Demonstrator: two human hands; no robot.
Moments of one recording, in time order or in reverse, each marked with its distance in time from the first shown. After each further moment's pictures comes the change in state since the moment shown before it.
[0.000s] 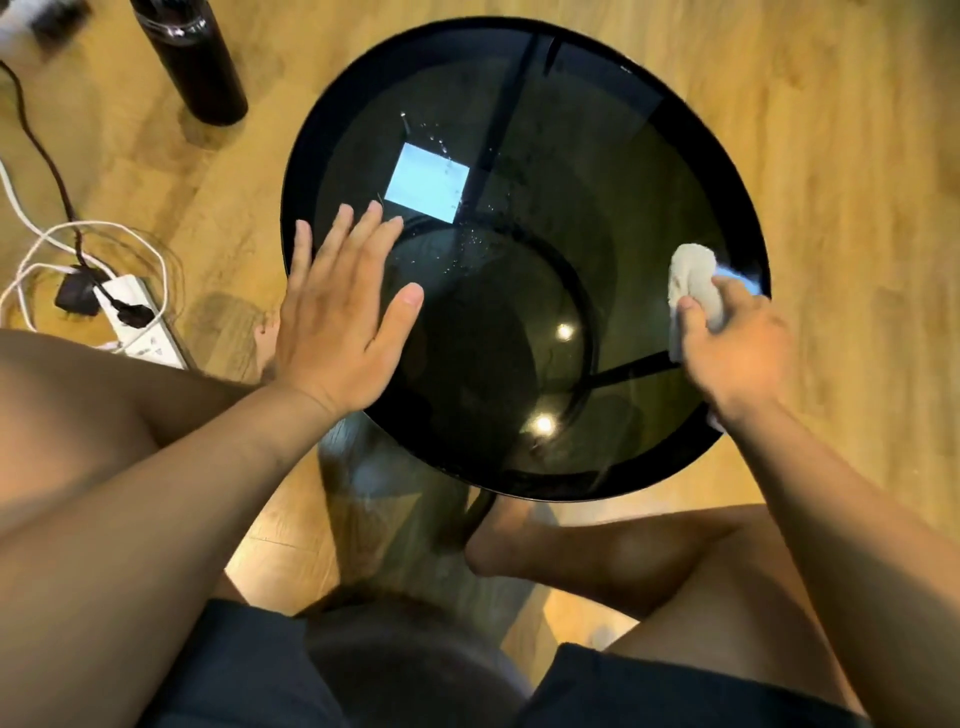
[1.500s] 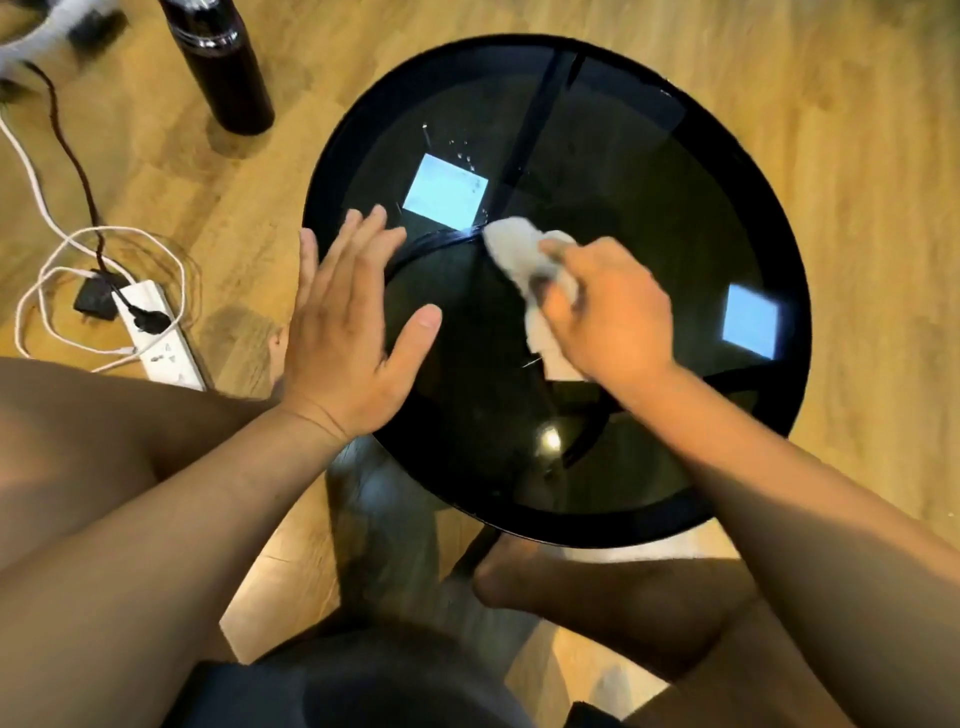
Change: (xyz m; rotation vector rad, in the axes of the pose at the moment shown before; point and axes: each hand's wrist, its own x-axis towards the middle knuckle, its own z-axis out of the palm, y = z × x) left_hand 0.002 -0.007 0.002 -0.153 0.138 0.012; right_hand -0.018 -0.139 0.017 0.060 -0.072 -0.533
